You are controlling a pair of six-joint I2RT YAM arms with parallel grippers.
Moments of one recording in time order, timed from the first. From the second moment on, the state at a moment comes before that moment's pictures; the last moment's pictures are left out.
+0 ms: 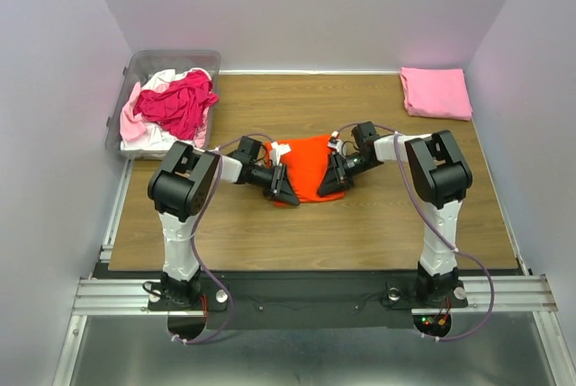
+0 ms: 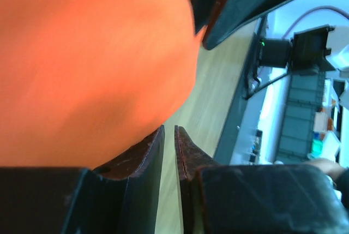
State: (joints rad) left arm -0.41 2.00 0.94 0.05 1.05 -0.36; right arm 0.31 2.11 1.21 -0.42 -1.02 0.21
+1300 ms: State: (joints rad) left arm -0.64 1.72 1.18 -0.27 0.56 0.40; right arm 0.21 1.96 1.18 -0.65 -0.93 -0.03
